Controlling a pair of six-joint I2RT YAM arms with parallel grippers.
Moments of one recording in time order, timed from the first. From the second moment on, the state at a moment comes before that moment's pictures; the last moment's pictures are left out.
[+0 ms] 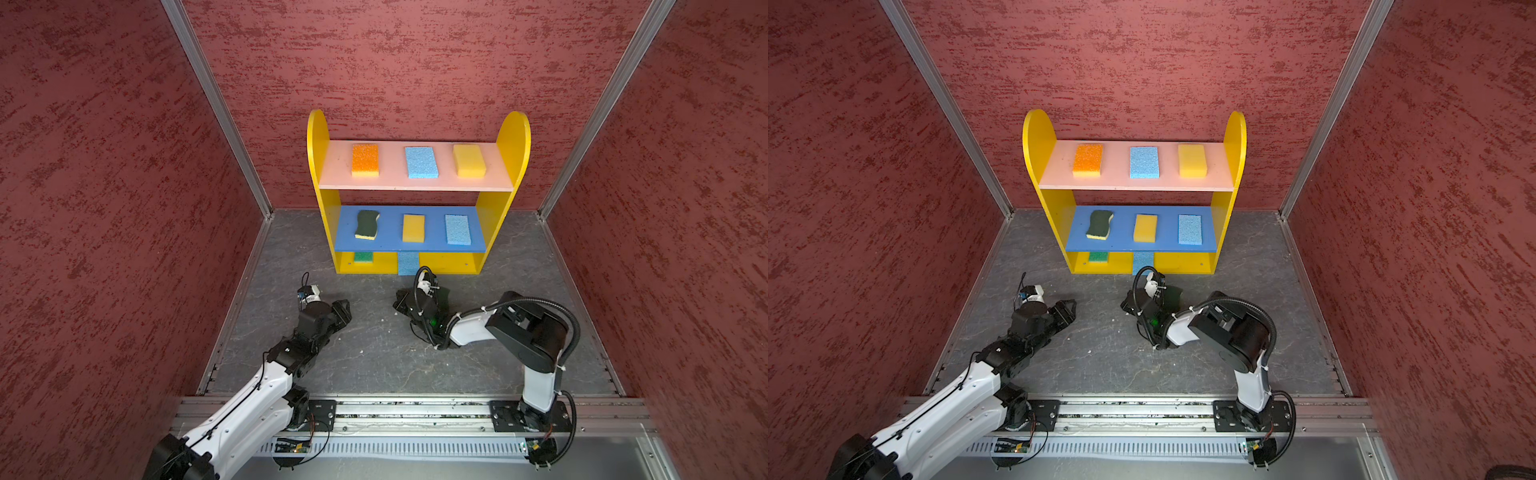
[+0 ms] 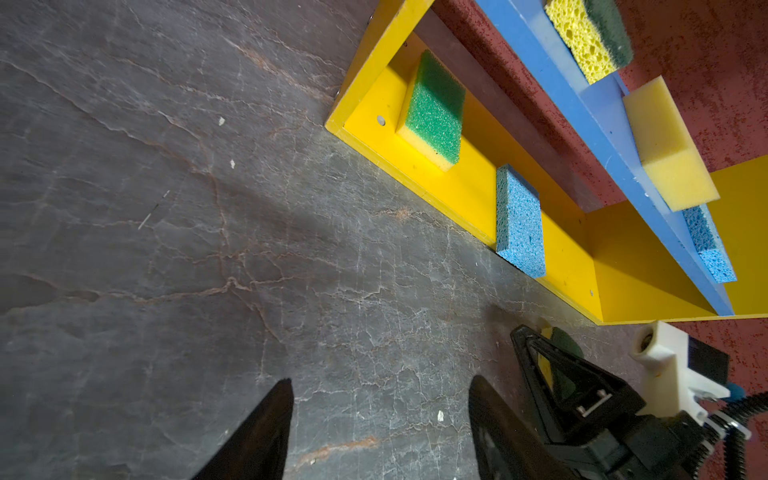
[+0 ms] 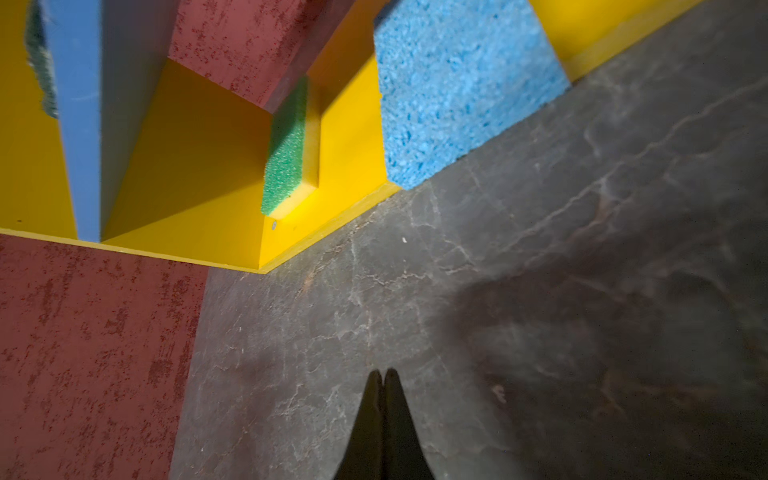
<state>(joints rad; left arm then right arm) -0.44 0.74 0.29 -0.14 -0.17 -0.88 0.90 1.94 0.79 0.64 0.34 1.21</state>
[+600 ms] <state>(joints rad) -0.43 0.83 0.29 -0.13 -0.16 -0.88 0.79 2.02 0.76 0.81 0.34 1.30</state>
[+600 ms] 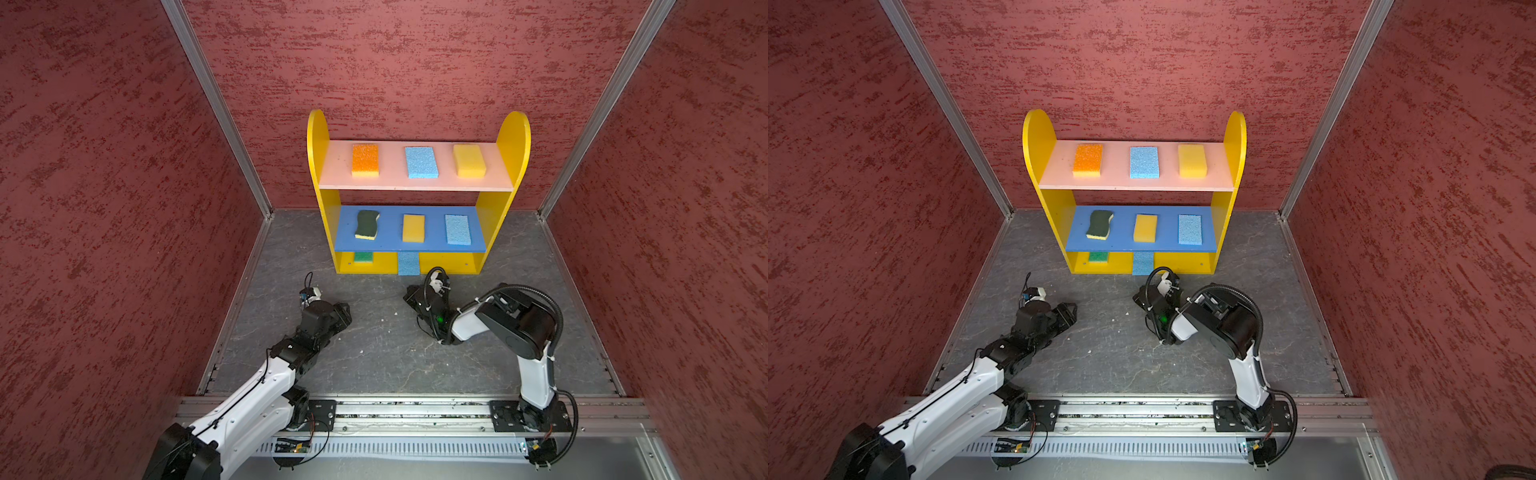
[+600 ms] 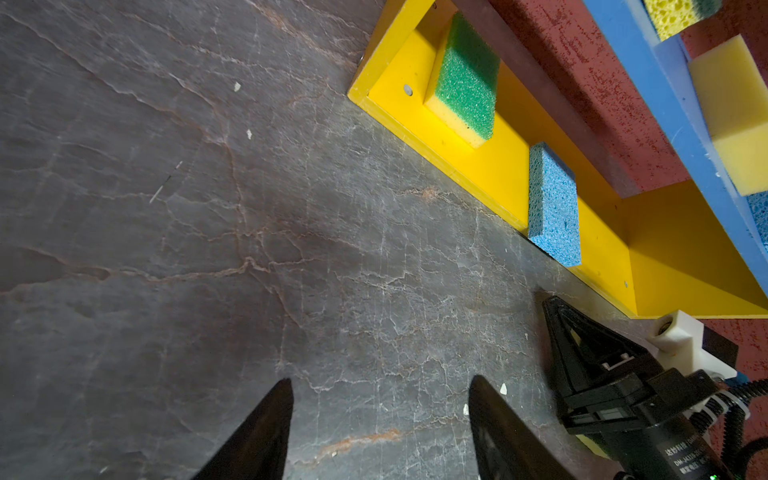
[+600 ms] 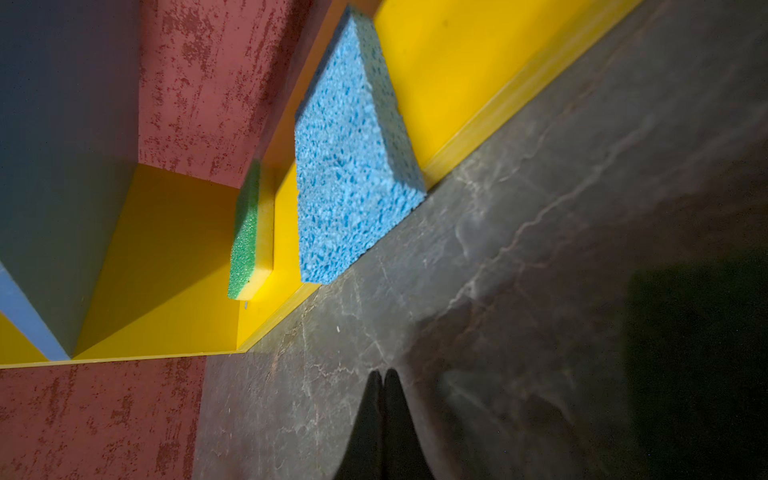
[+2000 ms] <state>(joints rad) -0.42 1.03 0.29 0.02 -0.13 -0.88 0.71 2.15 0.93 0.85 0.38 1.30</state>
